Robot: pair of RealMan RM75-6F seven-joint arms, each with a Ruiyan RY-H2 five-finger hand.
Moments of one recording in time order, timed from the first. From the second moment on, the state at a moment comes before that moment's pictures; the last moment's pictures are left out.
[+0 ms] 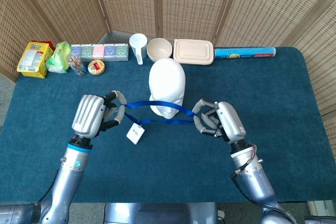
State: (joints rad) left arm -0.60 -1.42 -0.39 -2.14 1.17 1.41 0.48; right arm 0.51 -1.27 0.47 -2.20 -1.04 1.16 -0.03
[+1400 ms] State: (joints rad) left arm -0.80 -1.38 -0.58 -2.14 0.70 1.34 0.39; right arm 0.62 -1.12 0.62 -1.95 -0.82 0.96 0.39
